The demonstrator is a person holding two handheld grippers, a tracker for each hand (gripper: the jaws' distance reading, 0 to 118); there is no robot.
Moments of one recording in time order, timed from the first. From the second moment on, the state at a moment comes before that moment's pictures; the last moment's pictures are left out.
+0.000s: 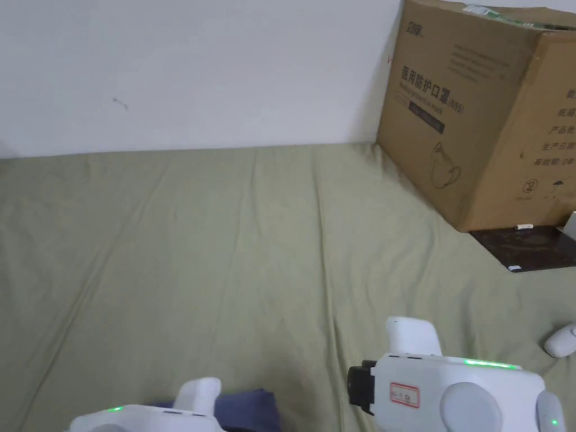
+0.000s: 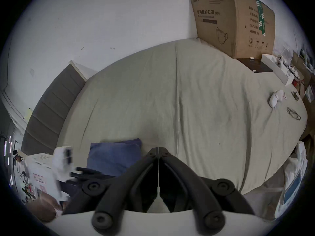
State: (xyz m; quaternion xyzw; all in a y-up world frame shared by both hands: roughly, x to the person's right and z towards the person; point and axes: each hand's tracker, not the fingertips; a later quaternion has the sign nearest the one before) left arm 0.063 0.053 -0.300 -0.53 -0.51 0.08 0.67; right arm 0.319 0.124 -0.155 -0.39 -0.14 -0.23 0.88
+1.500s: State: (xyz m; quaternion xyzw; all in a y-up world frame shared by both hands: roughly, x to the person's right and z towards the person) left arm -0.055 -0.089 -0.397 -0.60 -0.51 0.39 0.48; right arm 0.312 -0.031 -0.212 -0.51 0.05 -0.37 0.77
